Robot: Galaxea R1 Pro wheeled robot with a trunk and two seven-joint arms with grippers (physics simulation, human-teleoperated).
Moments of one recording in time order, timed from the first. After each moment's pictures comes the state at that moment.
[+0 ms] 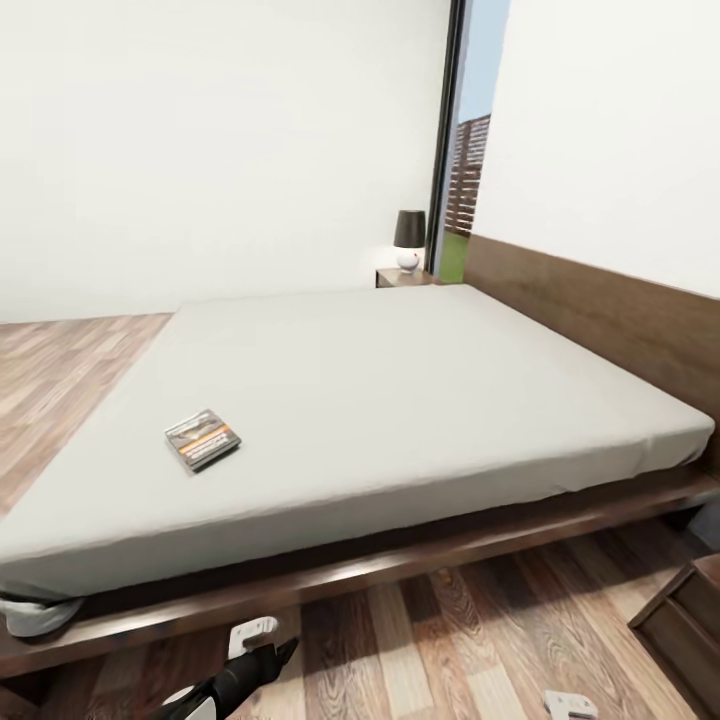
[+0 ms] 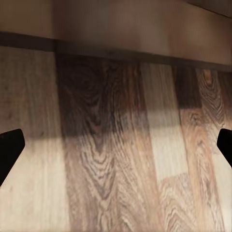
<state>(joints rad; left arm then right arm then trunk) -0.55 0.00 0.14 -0.04 0.22 -0.15 -0.43 -0.40 -0.13 -0.34 -0.15 0.21 -0.01 0.18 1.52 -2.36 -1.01</state>
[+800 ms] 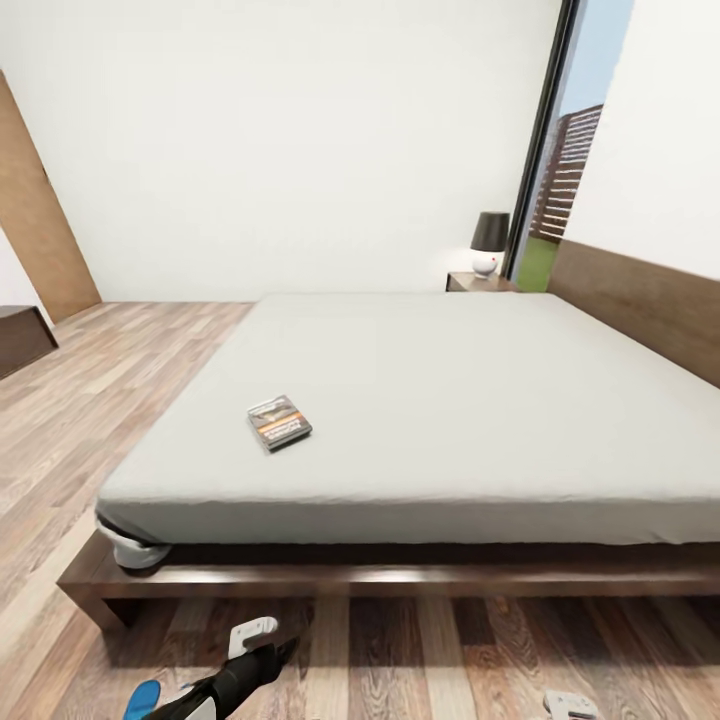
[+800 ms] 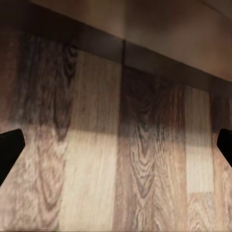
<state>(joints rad) -0.55 0.00 0.14 -0.04 0.22 -0.15 -0.43 -0.40 -0.13 -0.34 -0.15 0.21 -0.01 0.18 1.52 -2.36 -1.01</state>
